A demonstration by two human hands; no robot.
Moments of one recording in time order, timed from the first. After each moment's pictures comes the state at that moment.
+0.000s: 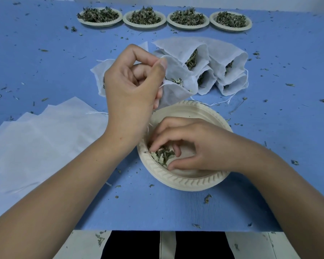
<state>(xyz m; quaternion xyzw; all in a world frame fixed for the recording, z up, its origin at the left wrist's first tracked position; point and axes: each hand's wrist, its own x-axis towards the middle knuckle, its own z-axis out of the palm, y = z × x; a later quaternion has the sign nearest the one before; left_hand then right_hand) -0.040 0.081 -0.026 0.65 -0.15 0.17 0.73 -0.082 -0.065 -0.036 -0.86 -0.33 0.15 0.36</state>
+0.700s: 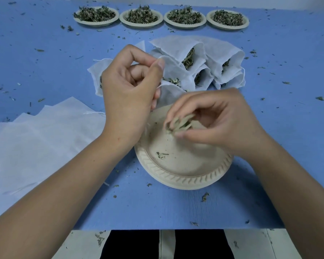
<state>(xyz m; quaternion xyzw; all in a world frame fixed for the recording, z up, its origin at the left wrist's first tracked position) -0.042 0.080 -0.026 0.65 -0.15 0.17 0.73 -0.078 -0.075 -0.028 -0.73 -0.33 0.00 0.60</state>
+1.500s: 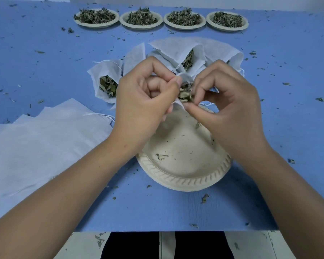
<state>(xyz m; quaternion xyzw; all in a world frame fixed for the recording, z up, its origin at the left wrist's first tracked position) -0.048 0.074 -0.029 0.68 -0.21 0.11 0.69 -0.074 -0.074 -0.033 -0.81 -0.21 -0.27 0.48</state>
